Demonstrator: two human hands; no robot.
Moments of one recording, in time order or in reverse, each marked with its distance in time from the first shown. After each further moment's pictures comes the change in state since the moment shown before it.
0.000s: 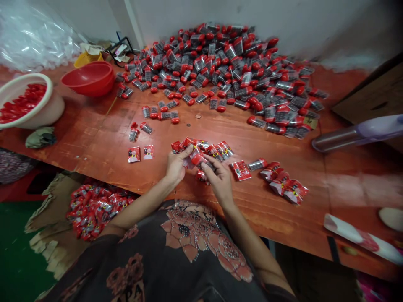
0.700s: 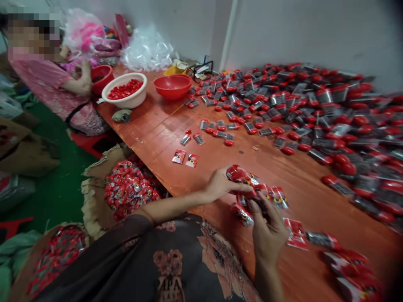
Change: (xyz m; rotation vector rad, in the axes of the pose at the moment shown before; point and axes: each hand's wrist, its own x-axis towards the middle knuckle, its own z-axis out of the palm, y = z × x) left_hand -0.014 0.029 -0.023 0.342 -0.278 0.024; right_hand -0.009 0.006 0.002 -0.232 0.173 -0.231
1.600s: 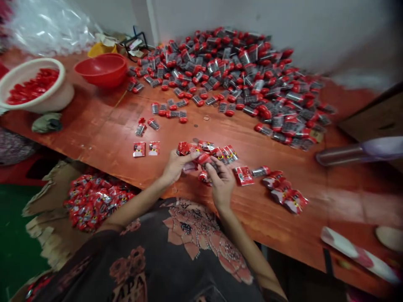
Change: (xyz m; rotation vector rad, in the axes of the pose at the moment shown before) left_hand -0.003 0.004 0.003 -0.140 0.058 -0.106; right_hand 0.001 -0.007 0.016 0.207 0.024 0.171
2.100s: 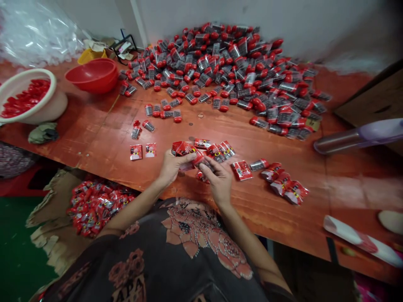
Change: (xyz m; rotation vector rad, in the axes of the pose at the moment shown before) left_hand -0.002 0.003 0.004 0.008 0.046 0.009; right_hand -0.002 0.004 -0.004 0.128 -0.072 0.089
